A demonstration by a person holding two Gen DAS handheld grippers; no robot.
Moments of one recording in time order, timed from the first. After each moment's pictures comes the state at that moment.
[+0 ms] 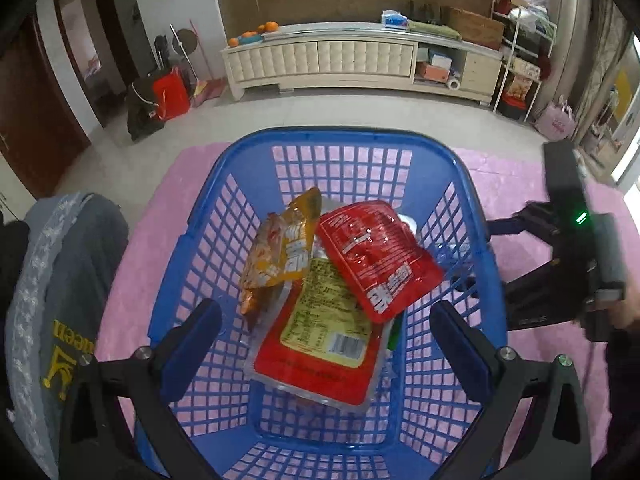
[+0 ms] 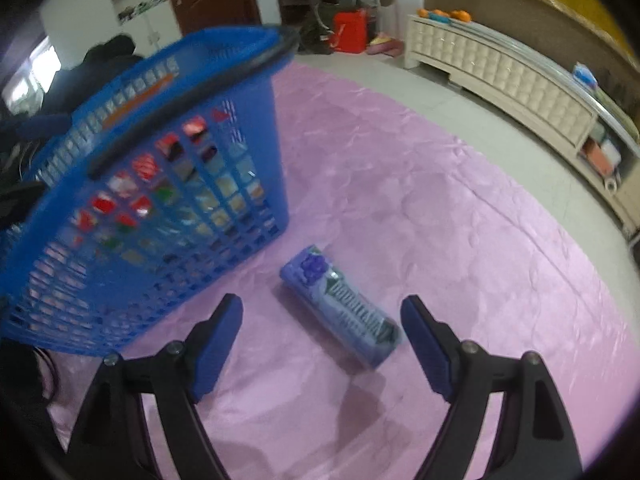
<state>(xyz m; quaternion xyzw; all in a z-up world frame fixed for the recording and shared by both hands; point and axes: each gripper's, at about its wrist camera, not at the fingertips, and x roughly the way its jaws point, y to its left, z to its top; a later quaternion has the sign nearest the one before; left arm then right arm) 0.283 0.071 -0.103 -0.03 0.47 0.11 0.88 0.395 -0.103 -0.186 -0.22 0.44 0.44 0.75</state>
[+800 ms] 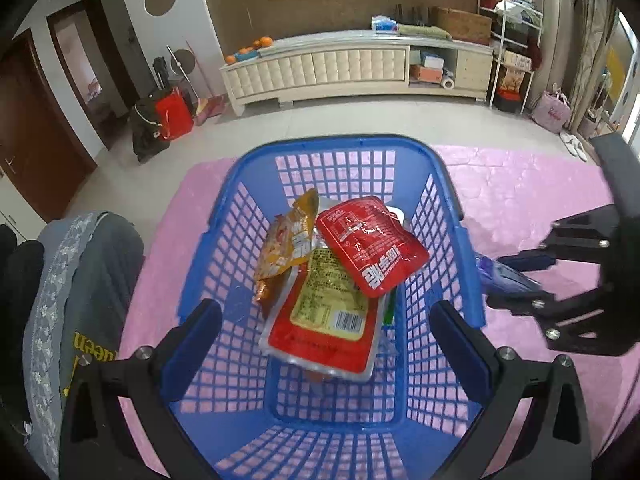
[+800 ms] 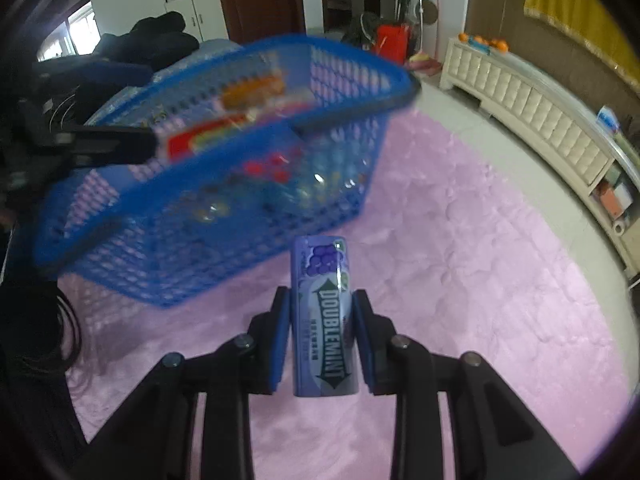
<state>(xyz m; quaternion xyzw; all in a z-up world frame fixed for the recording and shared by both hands) 0.256 0.046 -0.086 0.02 0.45 0.11 0.88 0.291 -0.134 -0.125 -0.24 0.41 0.48 0.74</state>
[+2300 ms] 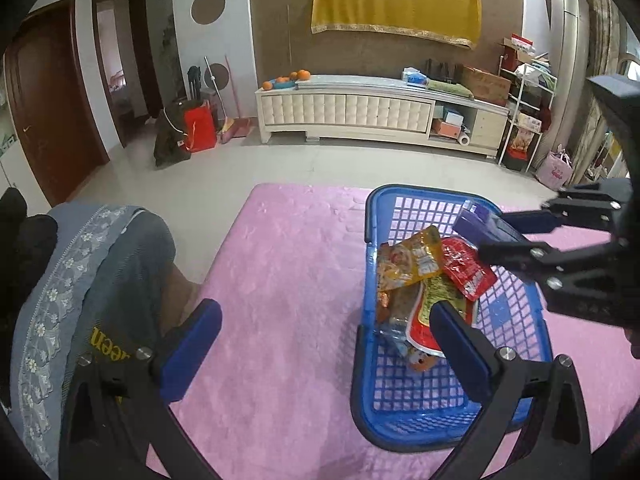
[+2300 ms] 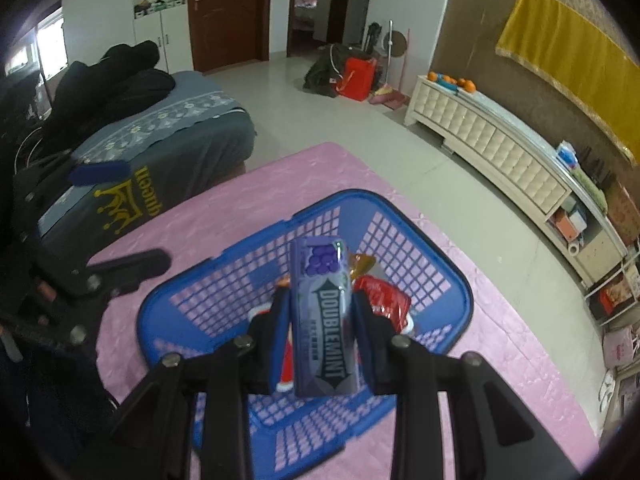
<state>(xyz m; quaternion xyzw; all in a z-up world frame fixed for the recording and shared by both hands) 0.190 0.171 -0.050 -0.04 0.38 0.12 0.92 0.291 0.024 -0.038 -0.25 0.38 0.39 0.80</state>
